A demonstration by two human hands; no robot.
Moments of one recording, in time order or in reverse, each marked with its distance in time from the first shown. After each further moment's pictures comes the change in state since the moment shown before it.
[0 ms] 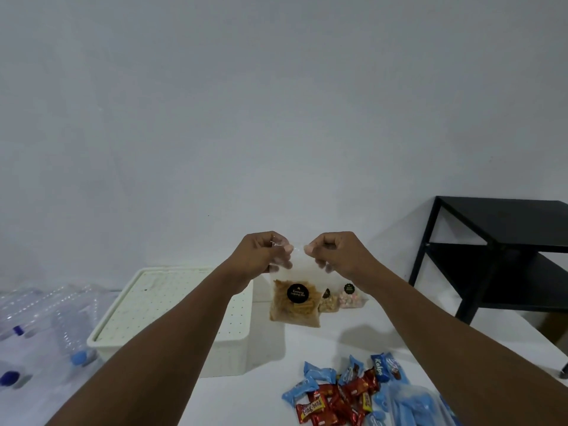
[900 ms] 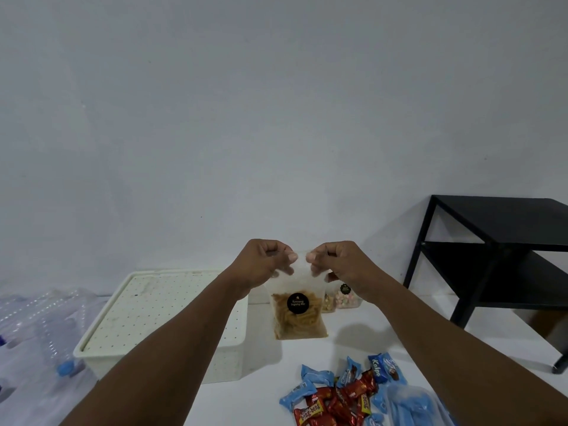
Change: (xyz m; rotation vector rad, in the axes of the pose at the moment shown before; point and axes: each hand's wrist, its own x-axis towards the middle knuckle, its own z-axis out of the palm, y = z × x) left_hand 0.013 -0.010 0.006 0.103 -0.018 0.017; right_hand 0.001 0.016 -0.003 0.059 -0.015 0.091
